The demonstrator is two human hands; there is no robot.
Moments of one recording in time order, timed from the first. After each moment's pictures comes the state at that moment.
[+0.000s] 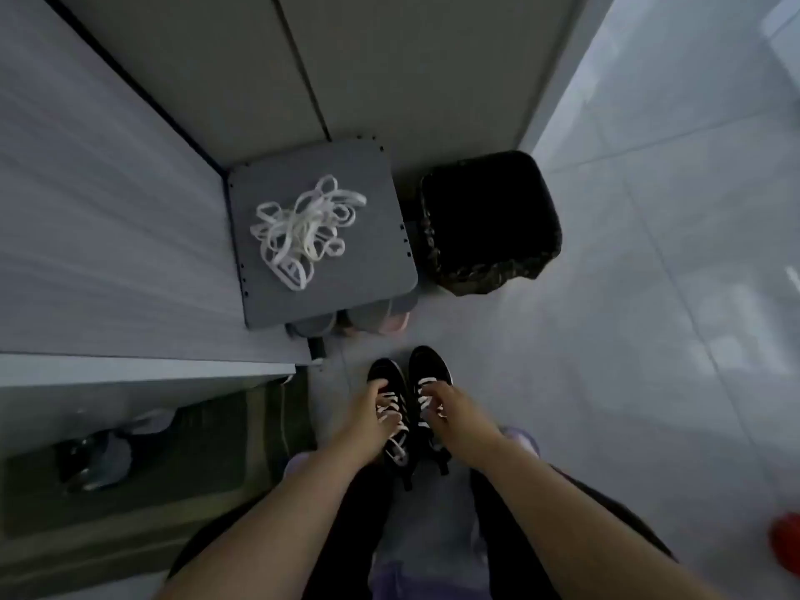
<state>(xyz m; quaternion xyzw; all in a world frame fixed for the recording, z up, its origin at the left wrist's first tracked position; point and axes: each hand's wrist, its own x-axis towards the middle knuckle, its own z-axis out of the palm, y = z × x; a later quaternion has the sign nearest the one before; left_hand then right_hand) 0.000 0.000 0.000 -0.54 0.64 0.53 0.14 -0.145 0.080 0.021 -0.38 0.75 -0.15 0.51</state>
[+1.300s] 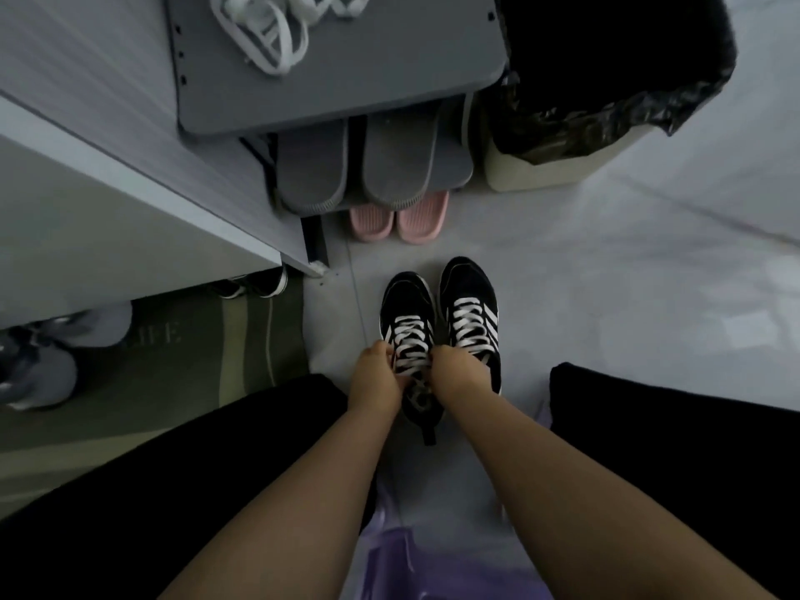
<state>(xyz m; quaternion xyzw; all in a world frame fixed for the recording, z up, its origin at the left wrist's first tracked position) 0.048 0.048 -0.173 -0.64 0.61 0.44 0.14 -0.062 0.077 -0.143 -0.36 0.77 0.11 0.51</state>
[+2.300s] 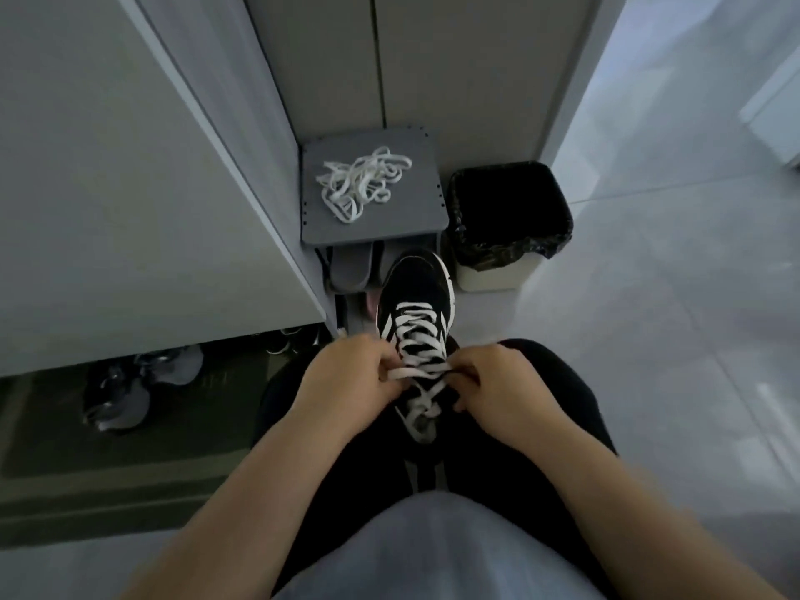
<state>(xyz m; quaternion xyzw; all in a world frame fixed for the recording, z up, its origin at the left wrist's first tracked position) 0.071 0.087 0.152 -0.46 0.84 0.29 -0.01 -0.083 0.172 0.154 -0.52 0.76 -0.17 0.35</state>
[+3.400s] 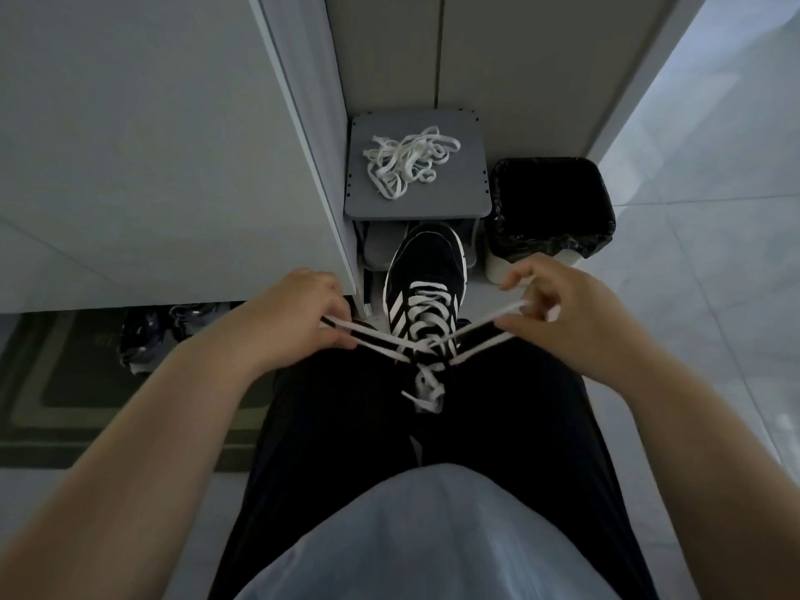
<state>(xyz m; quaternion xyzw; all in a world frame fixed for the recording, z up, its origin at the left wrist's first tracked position) 0.145 0.037 0.193 -0.40 0.89 0.23 0.08 -0.112 0.154 0.199 -0.58 0.72 -0.25 0.30</state>
